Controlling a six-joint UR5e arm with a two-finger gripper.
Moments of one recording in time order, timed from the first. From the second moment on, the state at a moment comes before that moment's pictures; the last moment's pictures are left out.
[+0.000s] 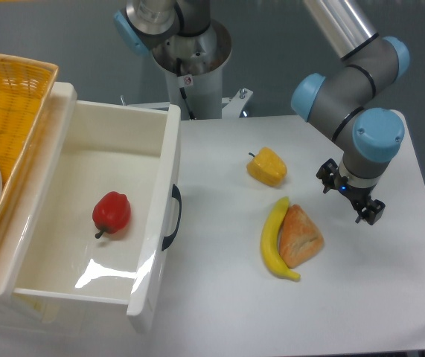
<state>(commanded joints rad) 2.75 -2.07 -1.55 -1.08 1.64 1.59</state>
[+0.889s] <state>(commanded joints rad) 2.69 -2.09 -1.53 -1.08 1.63 1.42</state>
